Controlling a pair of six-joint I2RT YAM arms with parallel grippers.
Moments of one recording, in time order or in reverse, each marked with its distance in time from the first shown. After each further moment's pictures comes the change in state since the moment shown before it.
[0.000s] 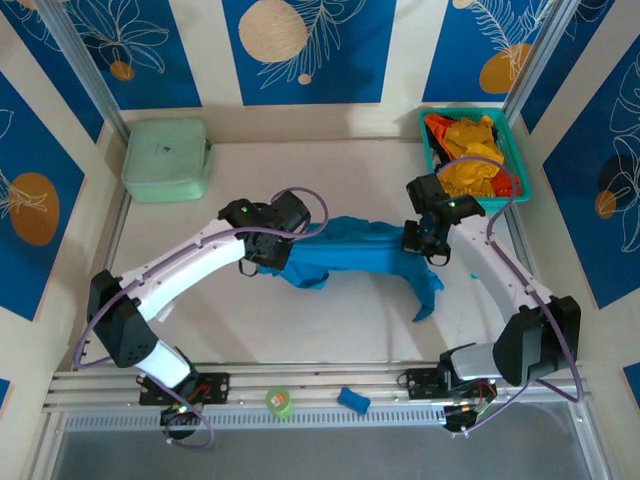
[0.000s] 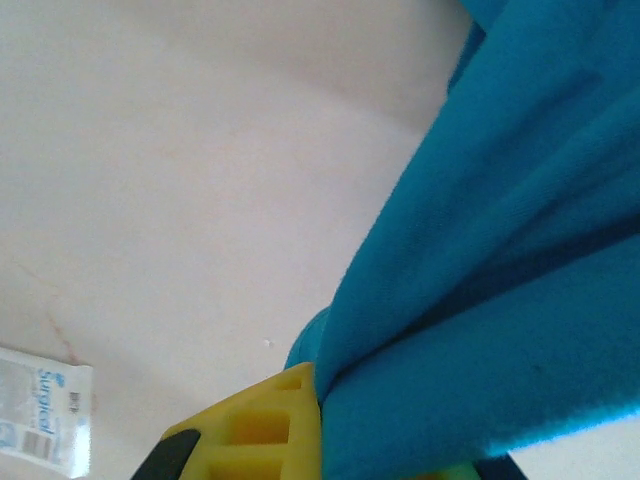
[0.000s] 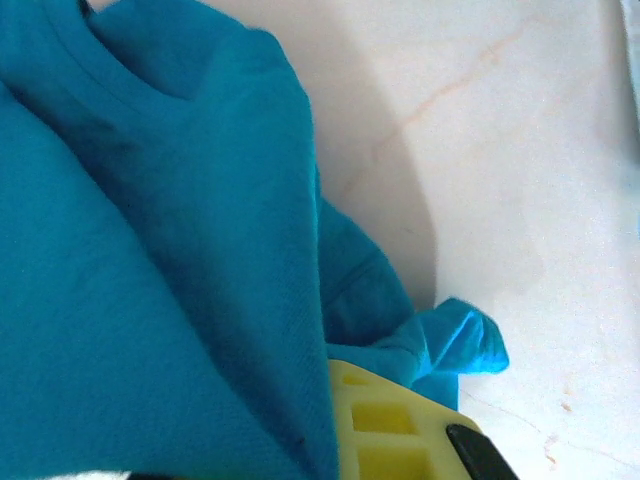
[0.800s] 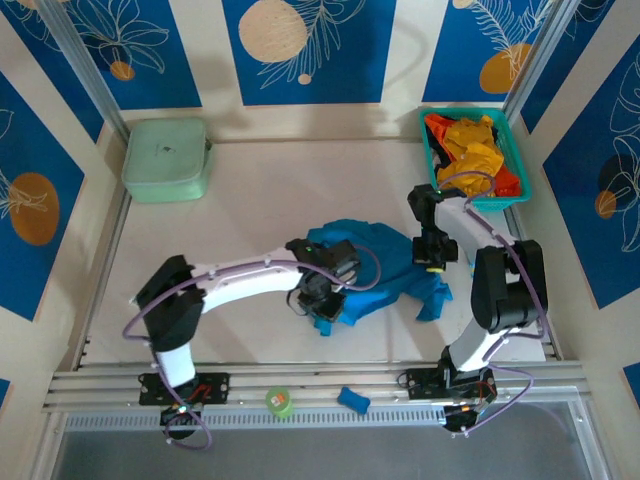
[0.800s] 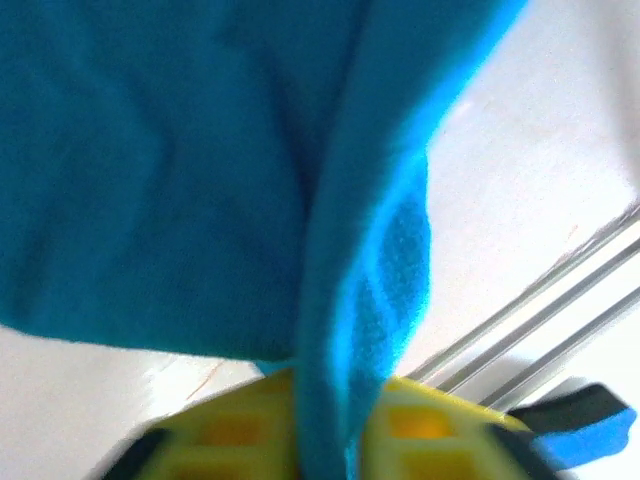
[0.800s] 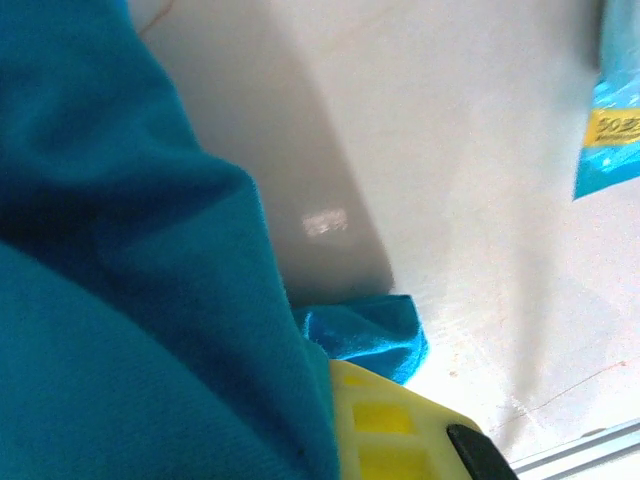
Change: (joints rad) left arm -0.268 0.261 -0.058 0.286 0.478 -0.045; right arm -0.122 0.313 0.000 -0.062 0.098 -0.096
